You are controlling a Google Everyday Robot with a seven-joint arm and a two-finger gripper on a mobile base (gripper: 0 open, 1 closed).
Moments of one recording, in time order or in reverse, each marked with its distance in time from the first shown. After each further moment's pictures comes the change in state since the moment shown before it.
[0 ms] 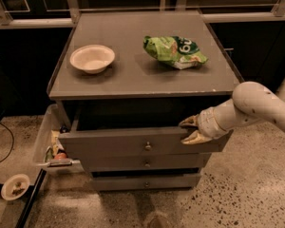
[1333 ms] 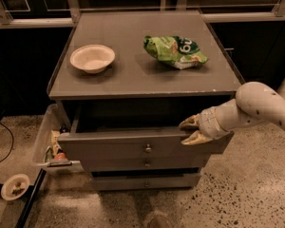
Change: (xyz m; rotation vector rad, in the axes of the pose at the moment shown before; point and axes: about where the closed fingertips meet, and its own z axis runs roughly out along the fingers) arm -0.013 0.000 -0.009 0.035 -0.013 -0.024
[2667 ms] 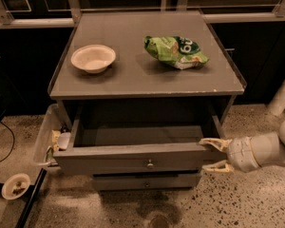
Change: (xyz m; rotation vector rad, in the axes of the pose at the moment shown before) arm 0.026 0.102 -0.041 0.033 -0.076 0.047
